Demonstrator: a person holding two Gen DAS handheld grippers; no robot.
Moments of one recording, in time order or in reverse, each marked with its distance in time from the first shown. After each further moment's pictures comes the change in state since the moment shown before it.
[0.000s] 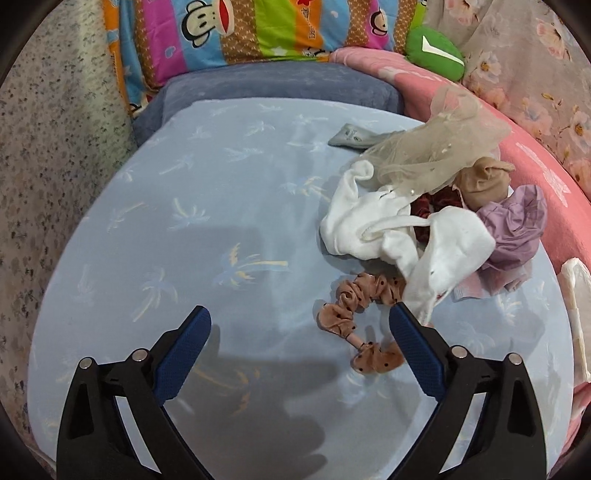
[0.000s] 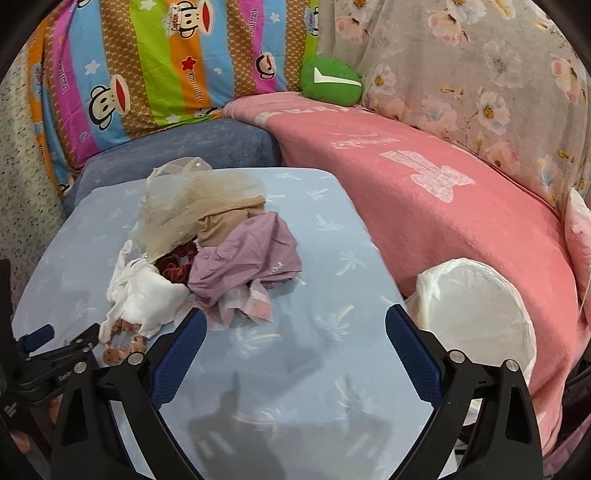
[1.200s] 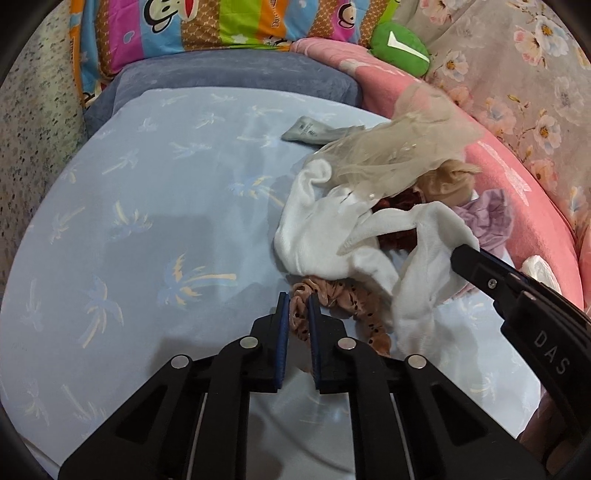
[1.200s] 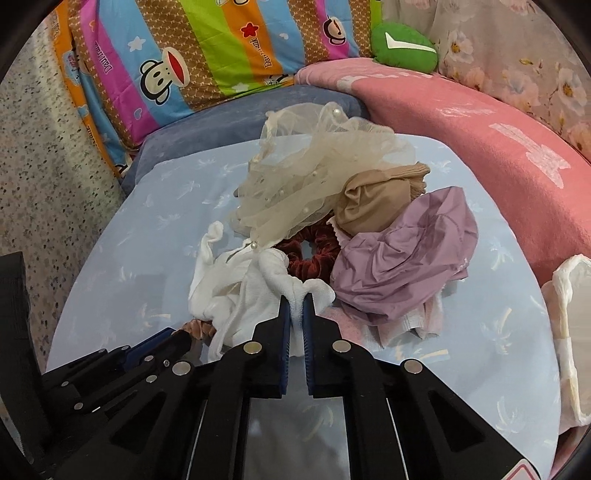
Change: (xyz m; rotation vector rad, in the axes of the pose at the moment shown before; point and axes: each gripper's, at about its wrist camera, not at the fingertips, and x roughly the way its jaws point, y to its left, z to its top) left arm 0.000 -0.003 0.015 0.030 0.025 -0.204; right arm 0.051 0.082 0.006 0.003 0.100 0.260
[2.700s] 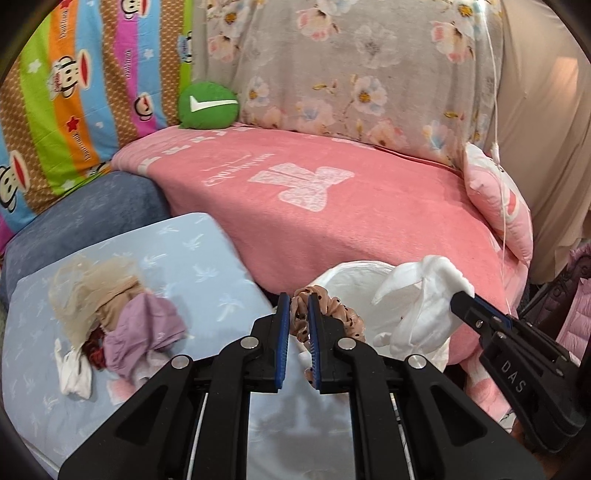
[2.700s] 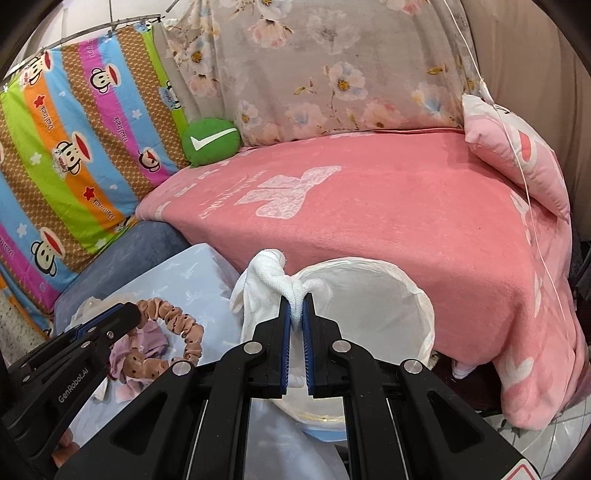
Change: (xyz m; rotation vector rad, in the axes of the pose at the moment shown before) left arm -0.058 -0.299 -0.008 0.497 -0.209 -0.280; right arm -0.206 -0.295 -0.056 0.488 -0.319 -0.327
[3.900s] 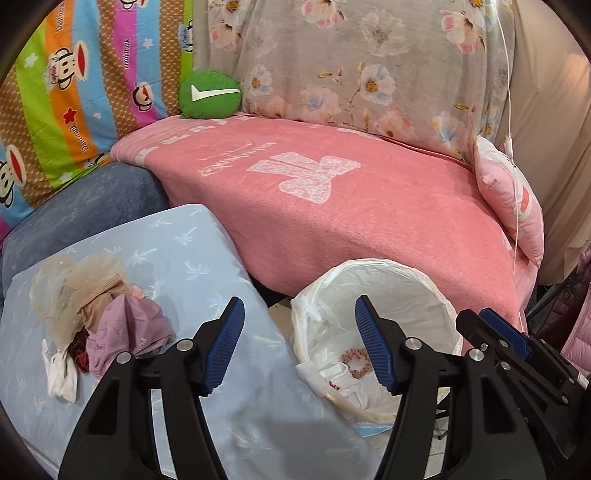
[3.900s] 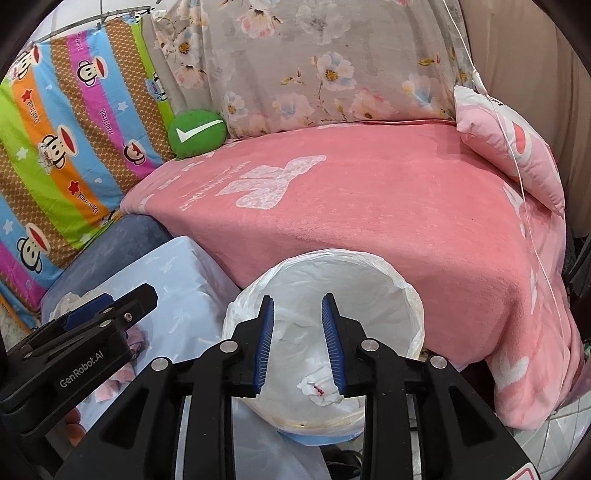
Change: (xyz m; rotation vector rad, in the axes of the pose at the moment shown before) left arm 0.025 0.000 0.007 -0.028 0.038 0.041; right arm 0.020 0.004 -0.009 -0.017 0.020 -0.032
